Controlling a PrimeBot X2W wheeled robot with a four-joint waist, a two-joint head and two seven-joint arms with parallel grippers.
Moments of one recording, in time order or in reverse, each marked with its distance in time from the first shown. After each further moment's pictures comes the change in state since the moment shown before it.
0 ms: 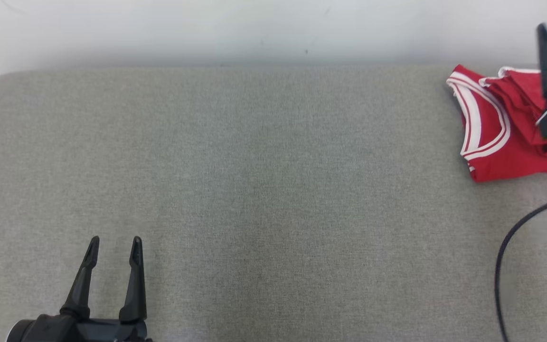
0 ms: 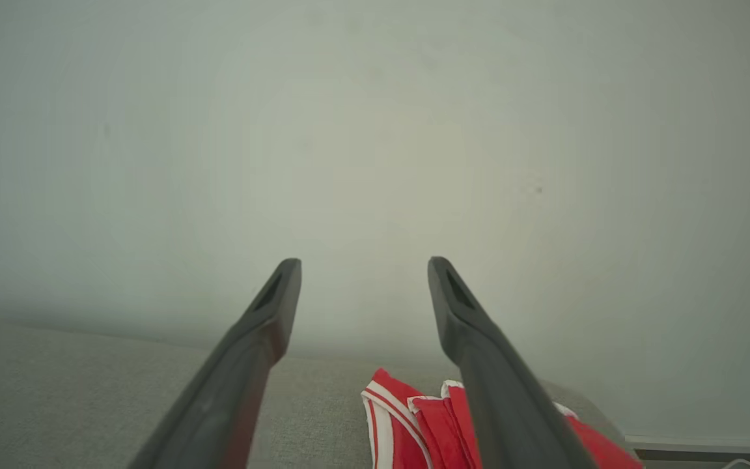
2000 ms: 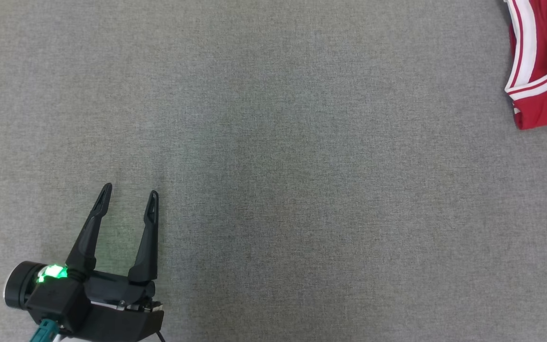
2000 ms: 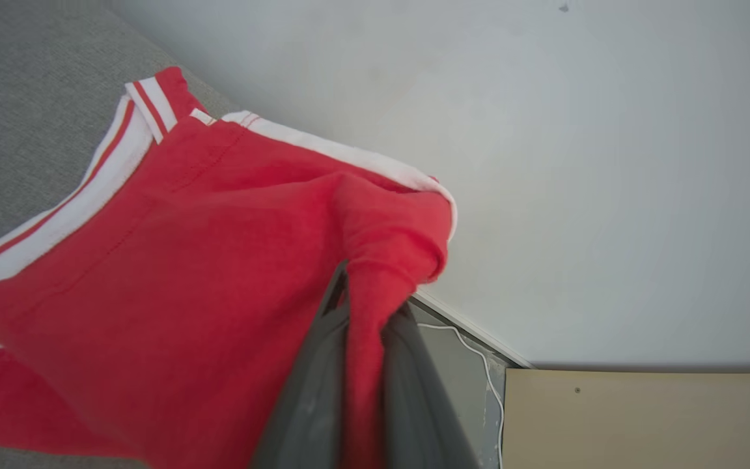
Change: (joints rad) left arm -0.128 0.030 -0.041 -0.058 0.049 -0.053 0.000; right arm -0.335 -0.410 0.467 -0.195 -0.198 0.000 0.446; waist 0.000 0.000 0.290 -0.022
